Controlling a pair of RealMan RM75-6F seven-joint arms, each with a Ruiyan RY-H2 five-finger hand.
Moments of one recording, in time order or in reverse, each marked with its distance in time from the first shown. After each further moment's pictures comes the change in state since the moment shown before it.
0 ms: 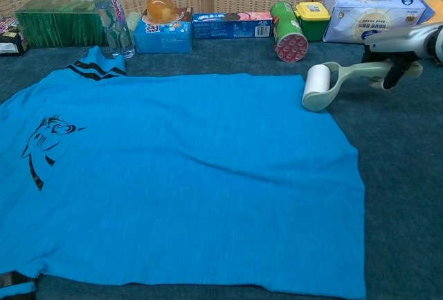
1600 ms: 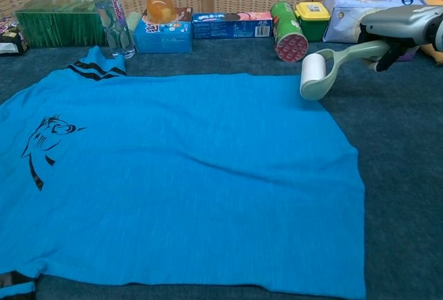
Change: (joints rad) left arm -0.002 -0.010 0.000 -0.014 0.002 -0.001 -0.005; right arm -0.031 -0.028 0.004 0.032 -0.123 0.188 0.059
